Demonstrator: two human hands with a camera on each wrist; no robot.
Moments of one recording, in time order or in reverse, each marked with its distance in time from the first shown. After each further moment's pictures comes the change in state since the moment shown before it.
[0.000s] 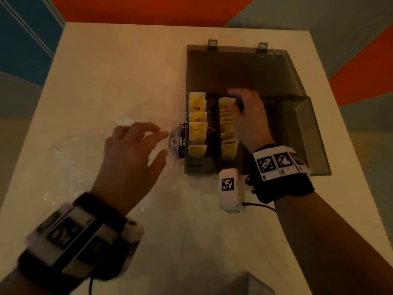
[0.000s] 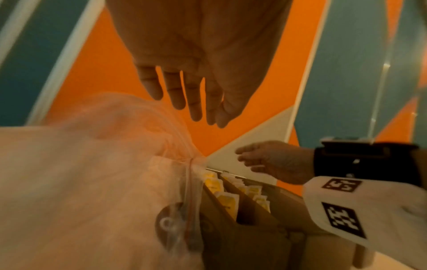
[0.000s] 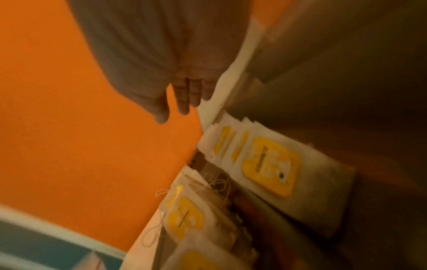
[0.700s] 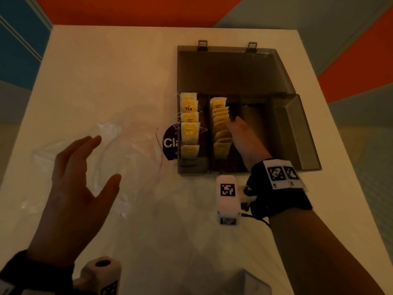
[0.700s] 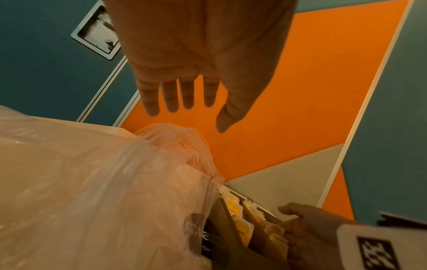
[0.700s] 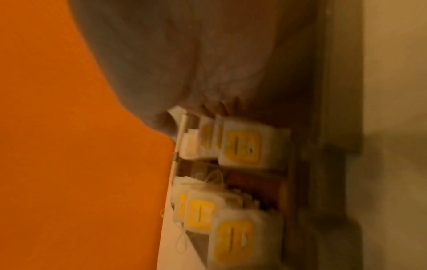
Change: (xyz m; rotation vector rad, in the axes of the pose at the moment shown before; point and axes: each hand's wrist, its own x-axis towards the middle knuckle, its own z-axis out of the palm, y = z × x) left_hand -0.045 -0.021 -0.015 -0.352 0.099 -0.271; right_hand -0.024 0.016 0.004 0.396 -0.231 0.576
